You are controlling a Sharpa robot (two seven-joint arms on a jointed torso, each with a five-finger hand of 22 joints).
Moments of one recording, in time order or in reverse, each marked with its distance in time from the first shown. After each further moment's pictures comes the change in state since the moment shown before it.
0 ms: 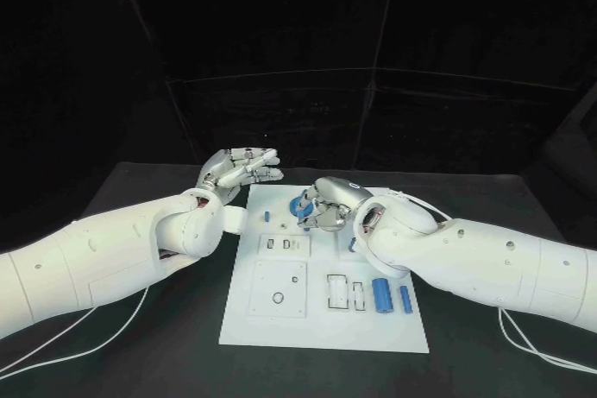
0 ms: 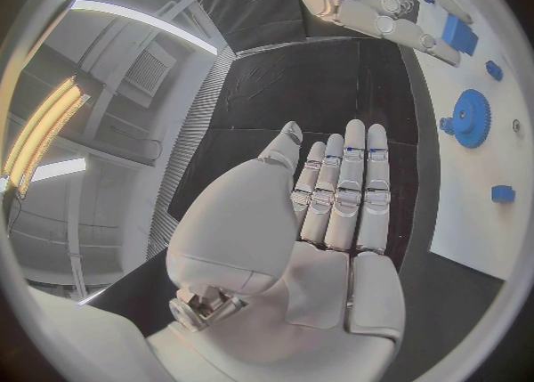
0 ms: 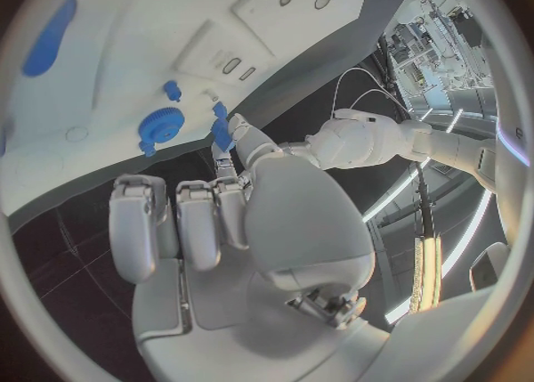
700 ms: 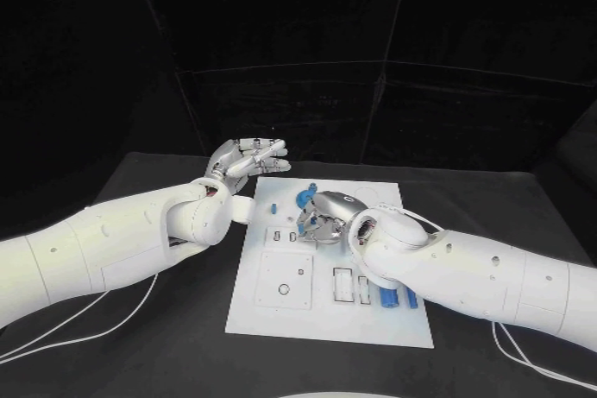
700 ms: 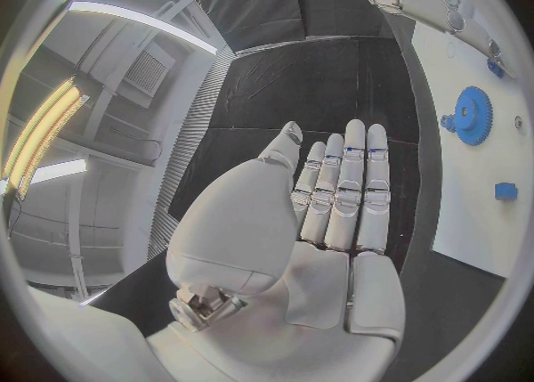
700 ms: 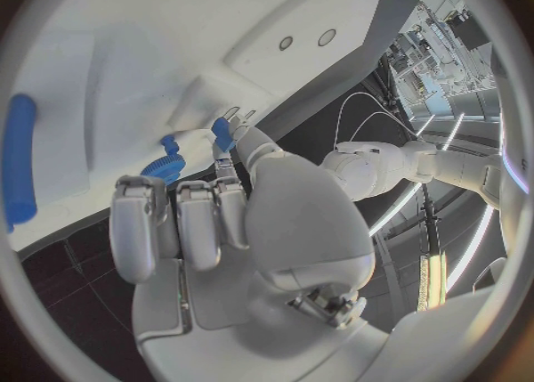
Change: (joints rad) left arm 0.003 0.006 0.000 -0.008 0.000 -0.005 -0.004; left_hand 0.000 0.000 0.000 0.000 0.000 0.000 0.000 0.000 0.000 0.000 0.000 0.000 0.000 0.000 0.000 0.000 0.000 0.000 0.000 0.000 0.000 0.000; right arm -0.064 0.054 0.001 -0.045 -0.060 0.042 -0.037; right_hand -0.004 -0.004 0.003 0.003 -0.001 -0.001 -0.001 0.001 -0.002 0.000 0.000 0.000 0.000 0.000 0.000 -0.001 0.001 0.000 0.004 -0.003 0.000 0.000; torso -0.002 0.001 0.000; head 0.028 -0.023
